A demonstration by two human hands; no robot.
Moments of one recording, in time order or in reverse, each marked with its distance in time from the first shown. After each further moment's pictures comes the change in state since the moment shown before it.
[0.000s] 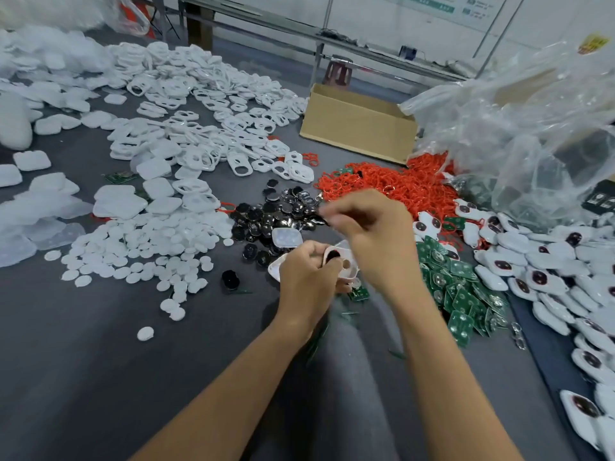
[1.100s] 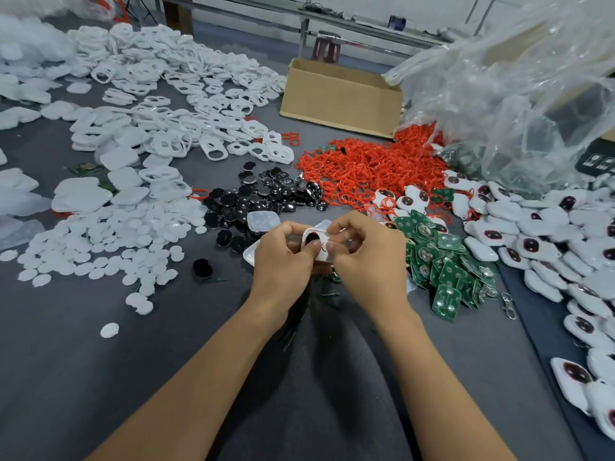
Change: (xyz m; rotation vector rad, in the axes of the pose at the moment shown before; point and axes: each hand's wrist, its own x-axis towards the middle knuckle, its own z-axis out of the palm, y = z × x) left_hand 0.008 -0.009 0.000 0.031 -0.046 0.056; right_hand -0.037 0.052 -0.003 -0.252 0.057 0.158
